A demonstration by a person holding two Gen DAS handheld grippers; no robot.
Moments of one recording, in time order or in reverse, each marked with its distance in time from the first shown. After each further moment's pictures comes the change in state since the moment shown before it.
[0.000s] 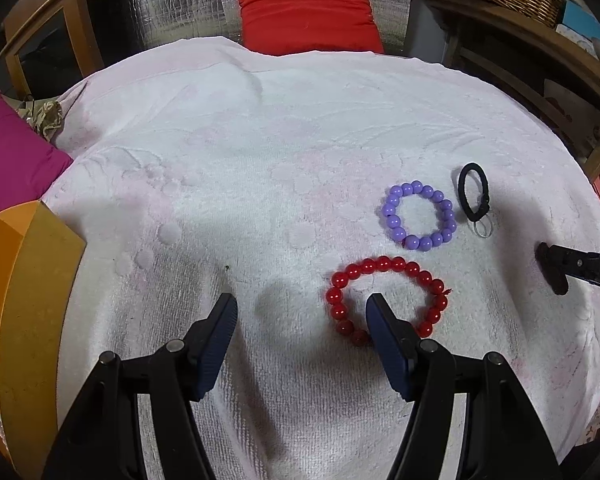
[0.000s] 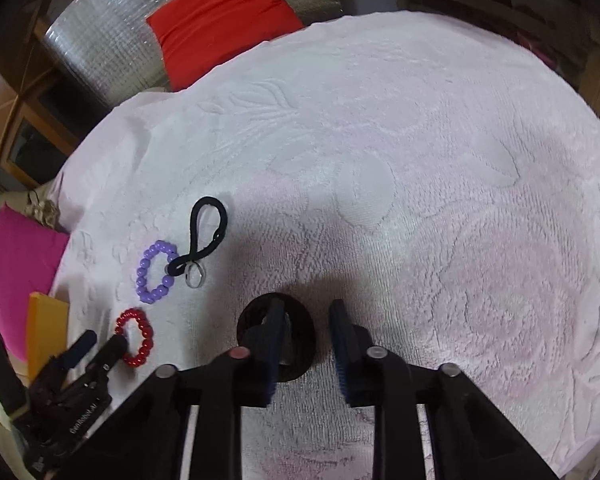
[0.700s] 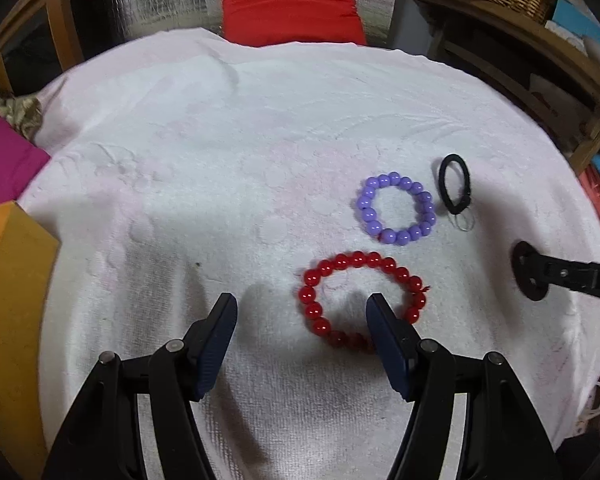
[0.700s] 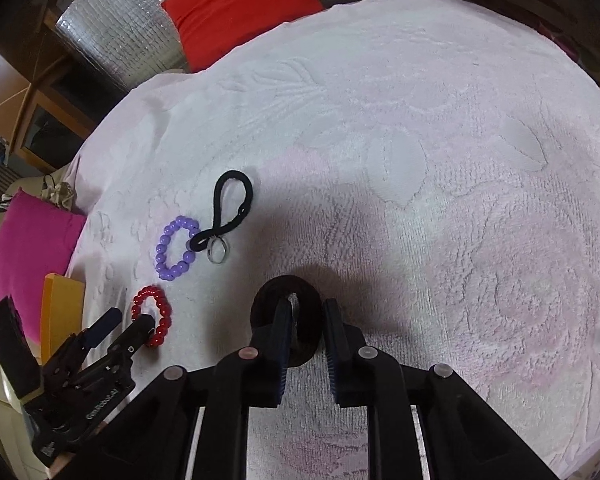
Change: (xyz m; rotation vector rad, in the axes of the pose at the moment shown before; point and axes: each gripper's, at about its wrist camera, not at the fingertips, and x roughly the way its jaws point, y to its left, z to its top) left arm 0.006 -0.010 0.003 0.008 0.035 -0.089; right arm 0.005 0.007 -0.007 -0.020 0.058 0.062
